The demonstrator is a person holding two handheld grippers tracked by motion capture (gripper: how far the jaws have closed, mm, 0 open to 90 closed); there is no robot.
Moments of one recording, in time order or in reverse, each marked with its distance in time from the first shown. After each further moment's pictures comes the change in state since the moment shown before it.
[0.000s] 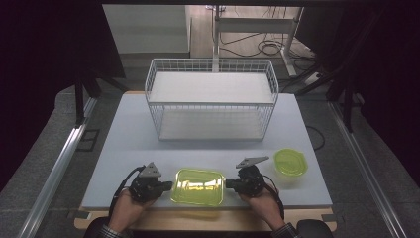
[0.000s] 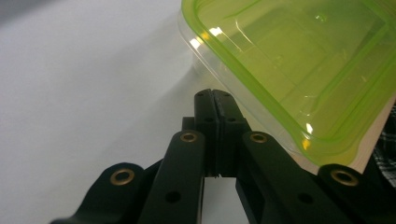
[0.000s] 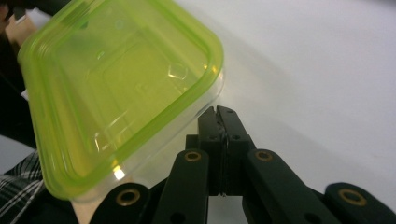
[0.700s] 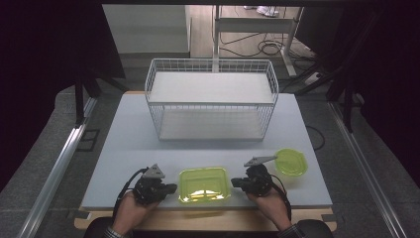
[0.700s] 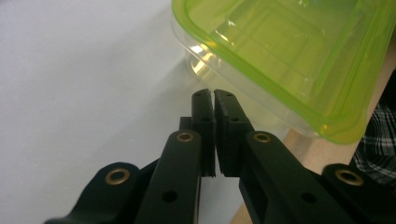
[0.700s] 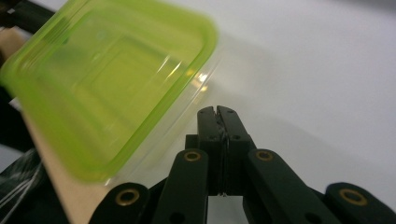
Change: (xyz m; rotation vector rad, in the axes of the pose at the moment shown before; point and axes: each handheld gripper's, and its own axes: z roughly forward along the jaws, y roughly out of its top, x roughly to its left) left arm -0.007 0.000 0.005 0.018 -0.030 -0.021; right arm -0.009 -0.007 -0.016 0.009 -0.031 0.032
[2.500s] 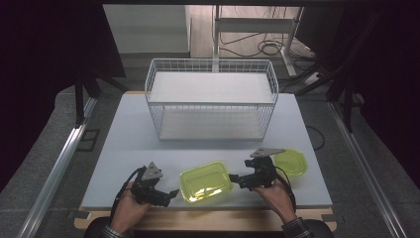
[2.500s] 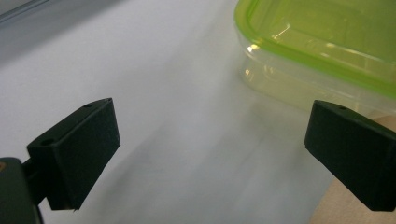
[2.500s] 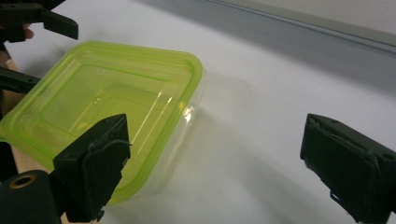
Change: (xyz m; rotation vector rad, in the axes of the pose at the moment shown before) left arm 0.010 -0.006 0.003 -0.072 0.163 0.066; right arm -0.019 0.017 -0.008 -0.140 -0.012 -0.017
